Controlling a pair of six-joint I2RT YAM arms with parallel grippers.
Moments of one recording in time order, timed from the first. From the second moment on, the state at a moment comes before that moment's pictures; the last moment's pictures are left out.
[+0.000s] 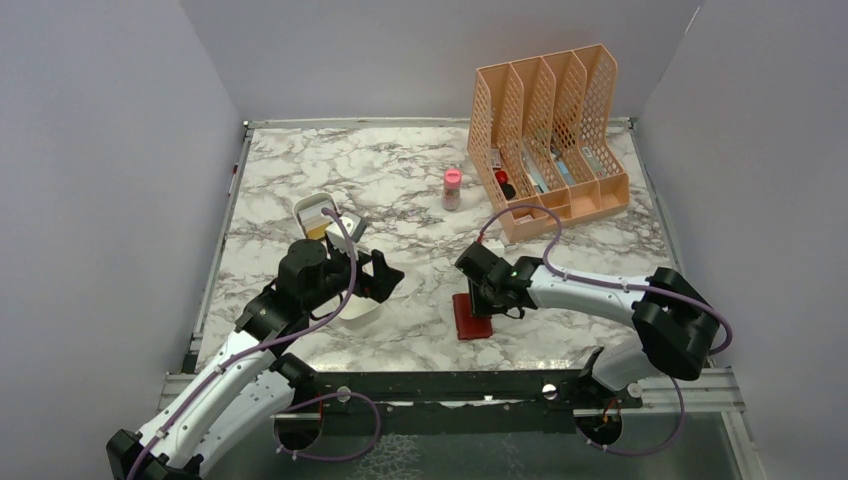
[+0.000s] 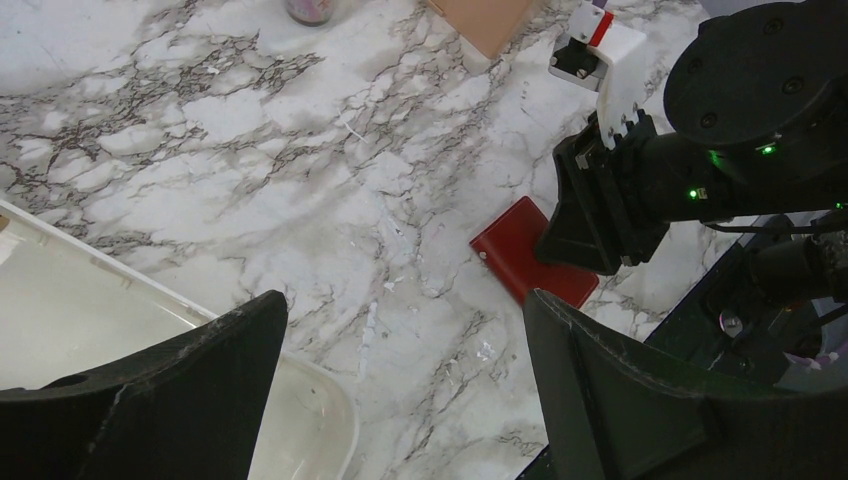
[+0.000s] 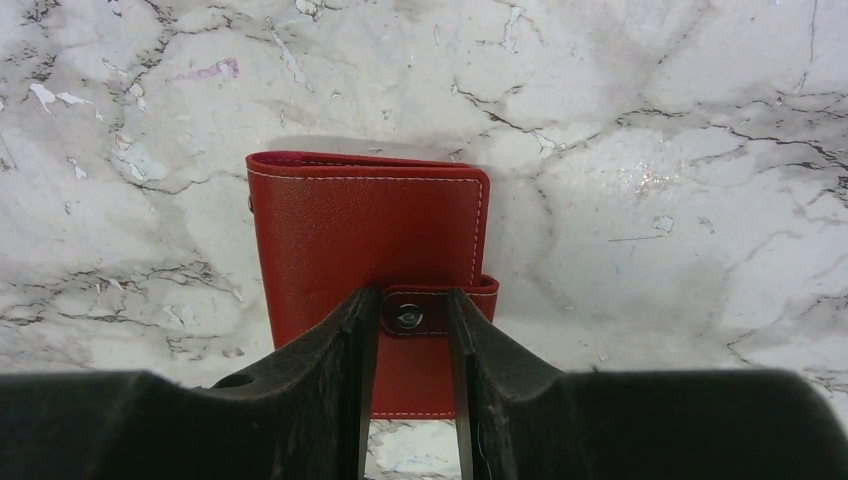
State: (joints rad) left arm -0.58 0.64 0.59 -0.29 0.19 -0.28; right arm 0.93 1.48 0.82 -0.52 0.22 0.77
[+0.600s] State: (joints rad) left arm -0.58 0.66 0.59 -0.30 0.17 -0.28; right arm 0.93 1.46 0.79 -0.49 0.22 0.76
